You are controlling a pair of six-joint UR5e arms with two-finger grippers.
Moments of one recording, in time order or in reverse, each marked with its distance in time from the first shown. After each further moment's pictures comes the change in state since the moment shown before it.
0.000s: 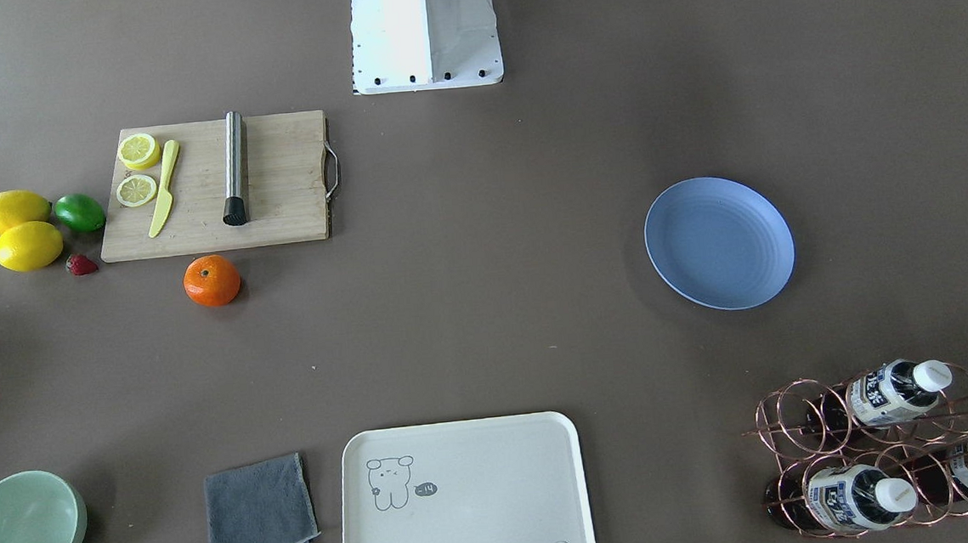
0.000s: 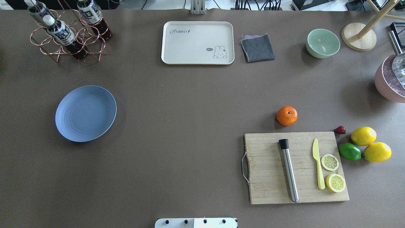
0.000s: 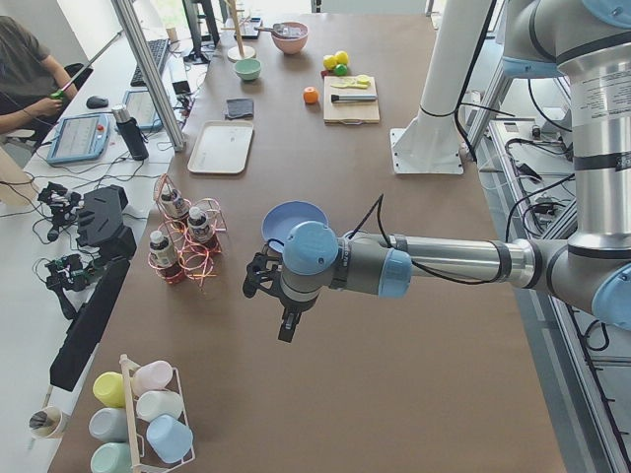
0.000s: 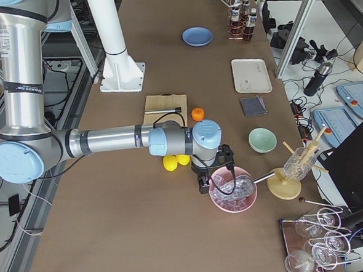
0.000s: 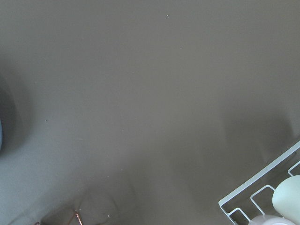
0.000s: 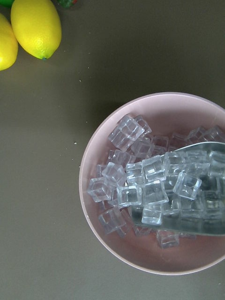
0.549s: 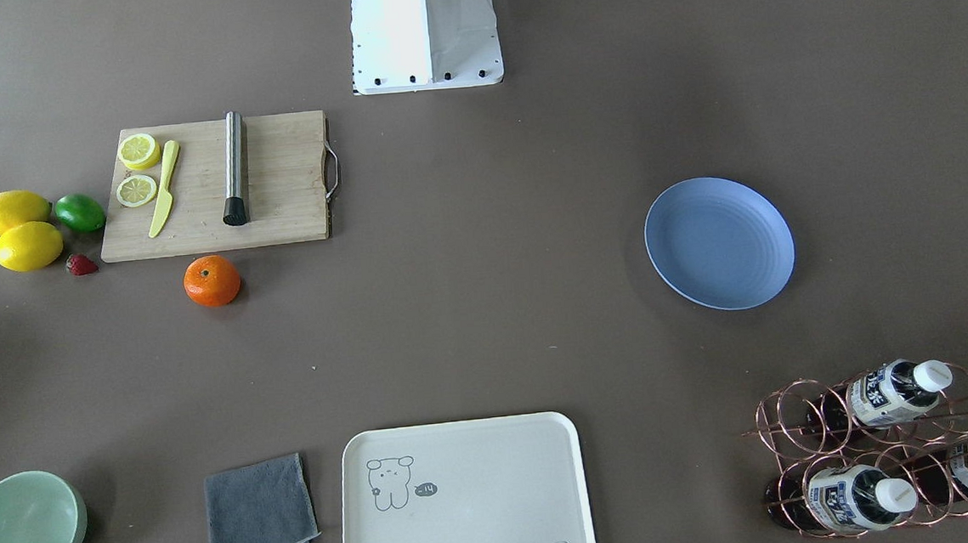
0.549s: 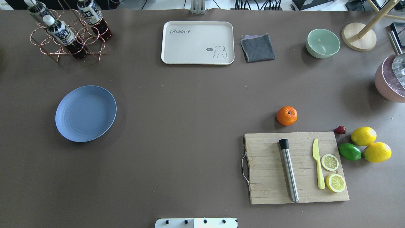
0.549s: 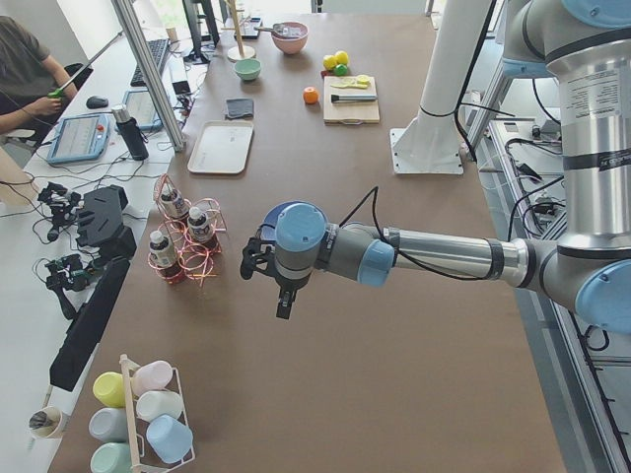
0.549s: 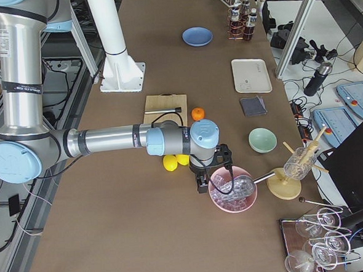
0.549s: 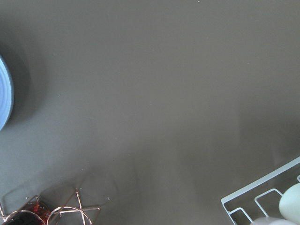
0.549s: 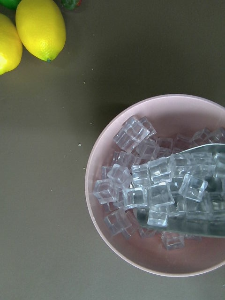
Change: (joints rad) left arm 0.189 -0.038 -0.014 -0.110 0.008 -0.286; right arm 0.001 -0.018 0.017 0.000 0.007 0.001
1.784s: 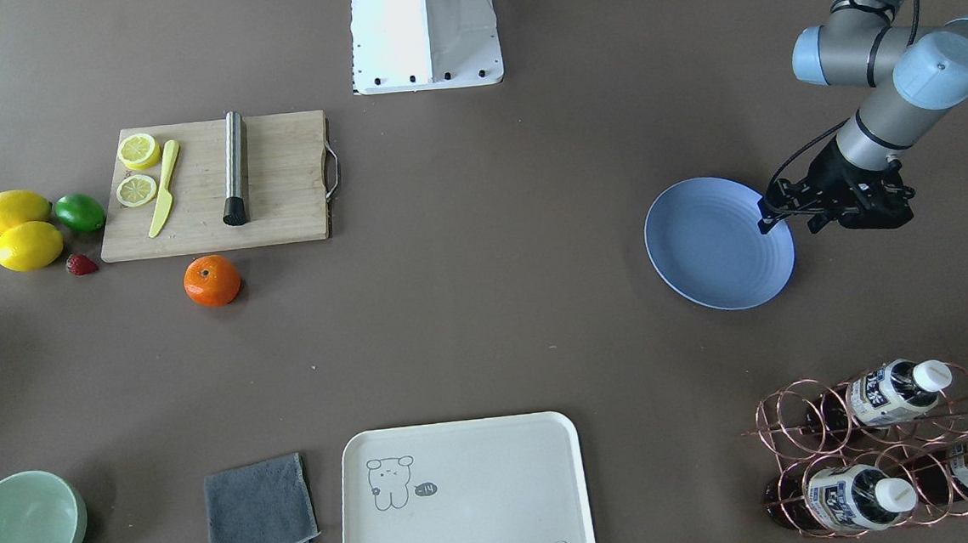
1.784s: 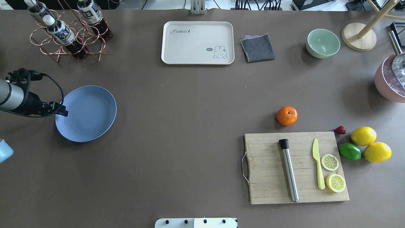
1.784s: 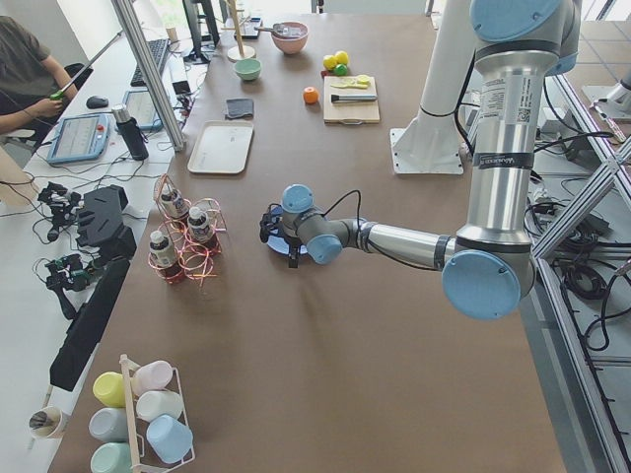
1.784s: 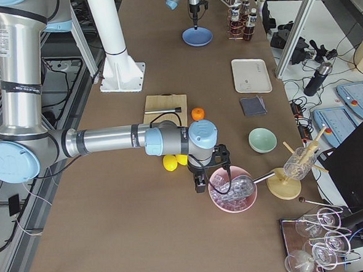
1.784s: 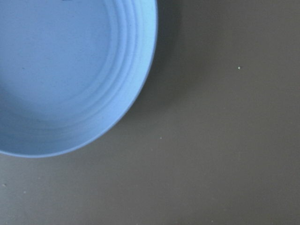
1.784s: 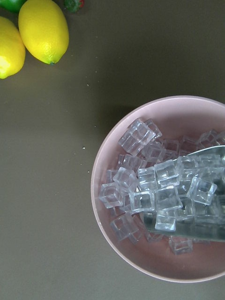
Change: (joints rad) left arm 0.568 -0.187 0.259 -0.492 0.285 -0.739; right arm -0.008 -0.009 0.005 -0.001 0.004 0.014
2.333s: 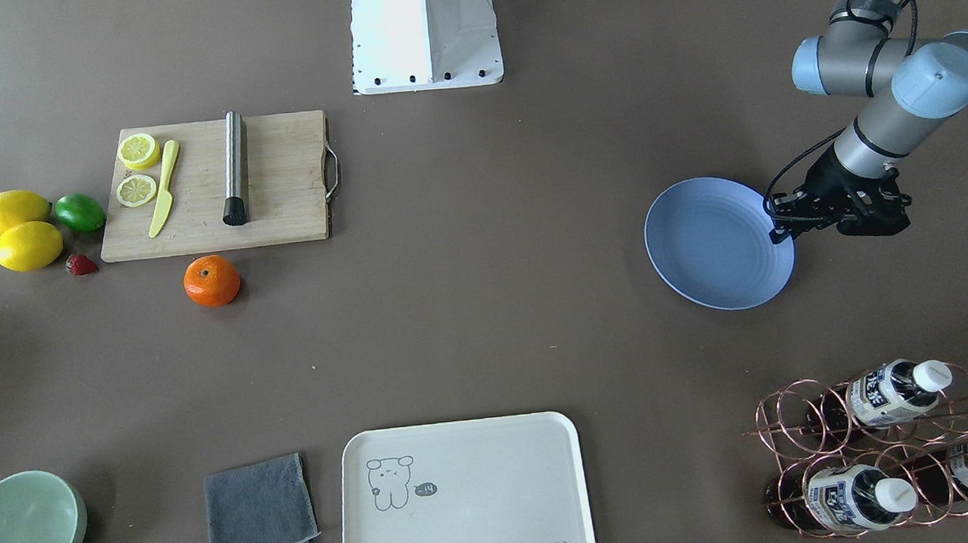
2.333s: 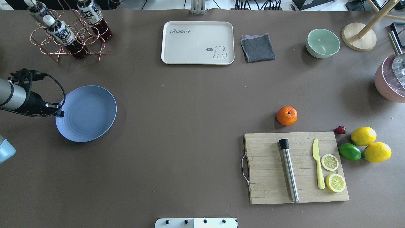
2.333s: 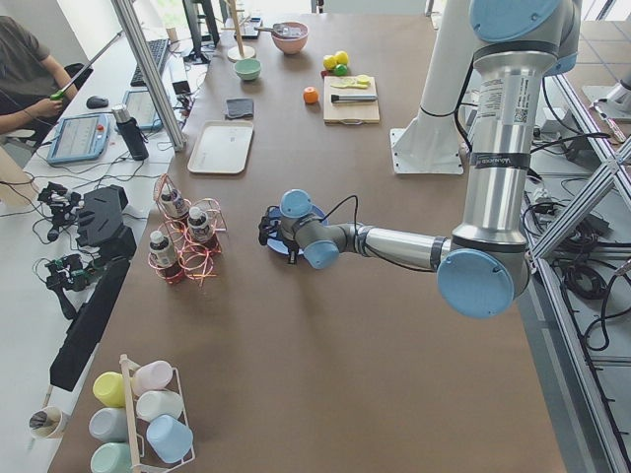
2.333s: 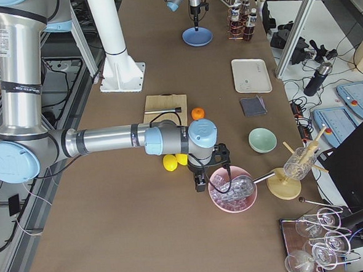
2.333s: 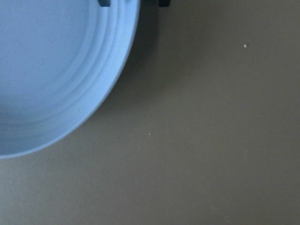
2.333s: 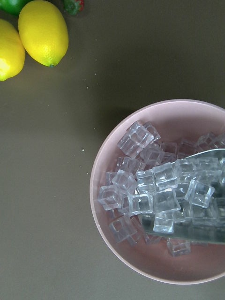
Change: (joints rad) left arm 0.002 -0.011 0.019 -0.031 -0.007 -0.024; right arm -0.001 0.003 0.007 0.000 0.004 0.008
